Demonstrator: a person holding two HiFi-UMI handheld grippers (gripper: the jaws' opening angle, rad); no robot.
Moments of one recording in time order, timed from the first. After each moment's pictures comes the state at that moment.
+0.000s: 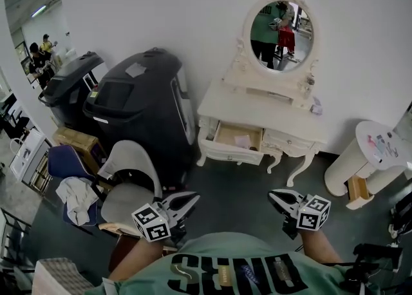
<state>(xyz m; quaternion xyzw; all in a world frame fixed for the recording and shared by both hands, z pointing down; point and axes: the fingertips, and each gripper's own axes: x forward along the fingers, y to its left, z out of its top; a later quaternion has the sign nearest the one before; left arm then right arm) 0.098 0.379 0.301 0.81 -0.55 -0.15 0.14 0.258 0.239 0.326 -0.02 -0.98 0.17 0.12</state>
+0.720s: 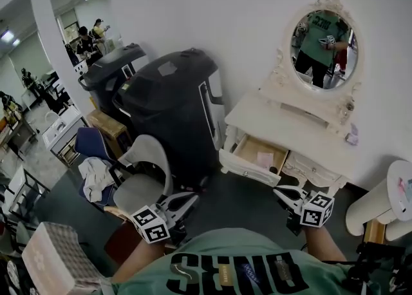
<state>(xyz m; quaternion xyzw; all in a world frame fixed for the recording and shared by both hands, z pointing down) 0.096 0.308 0.291 0.71 -0.68 -0.15 0.12 0.205 0.108 0.331 -0.17 -0.97 0.16 0.11</state>
